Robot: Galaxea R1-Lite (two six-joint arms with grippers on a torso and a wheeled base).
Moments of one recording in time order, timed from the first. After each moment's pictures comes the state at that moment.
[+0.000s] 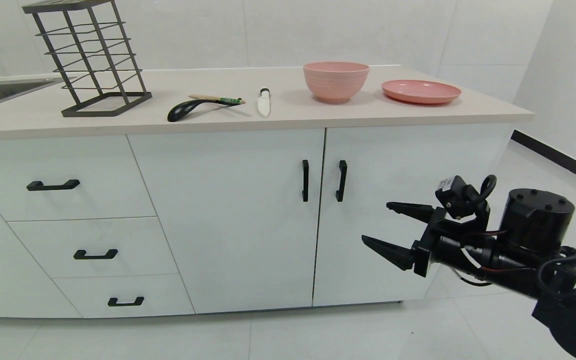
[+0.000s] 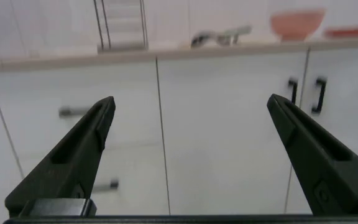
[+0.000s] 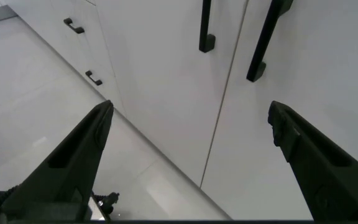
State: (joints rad) left arm 0.00 0.00 -0.03 -0.38 -0.11 0.03; right arm 0.37 1.88 -0.39 -1.29 0.50 -0.11
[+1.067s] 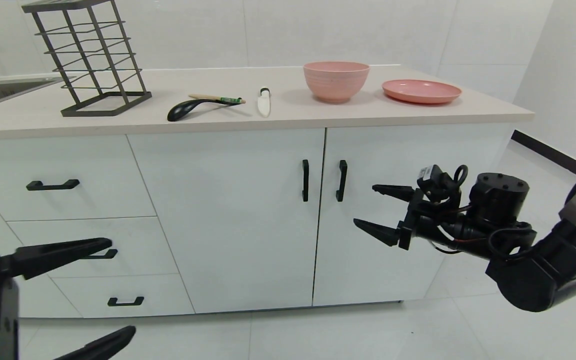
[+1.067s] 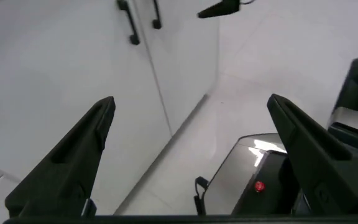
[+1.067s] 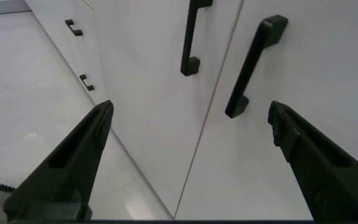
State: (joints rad) left arm -0.28 0.90 -0.40 -0.30 -0.62 0.27; right arm 0.28 2.09 -0.62 -1.34 0.70 -0.20
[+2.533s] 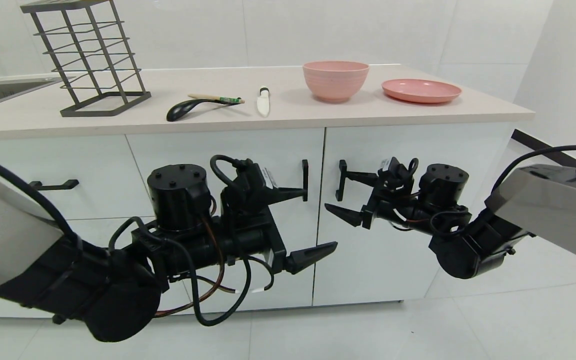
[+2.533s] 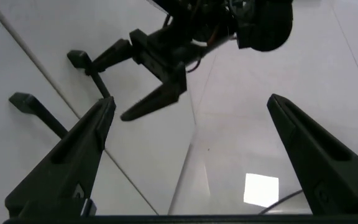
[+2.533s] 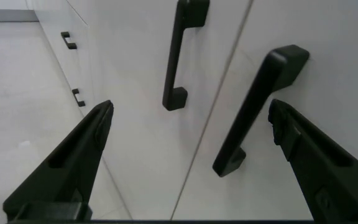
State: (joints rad) left arm -0.65 1.90 -0.73 -1.09 -0.55 0.26; right arm 0.33 2.32 -0.96 -1.34 0.73 -0.19
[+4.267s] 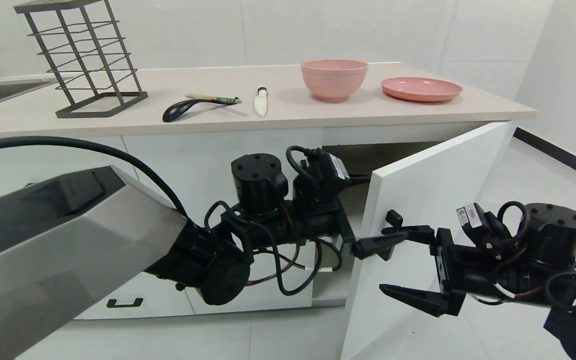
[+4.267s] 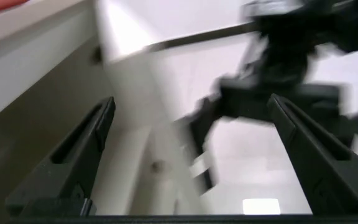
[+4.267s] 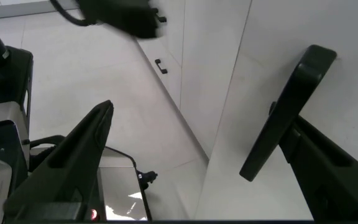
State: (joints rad) left arm -0.77 2.16 -1.12 -1.13 -0.65 0.23; right arm 0.33 1.89 -0.28 -1.41 0.97 -0.20
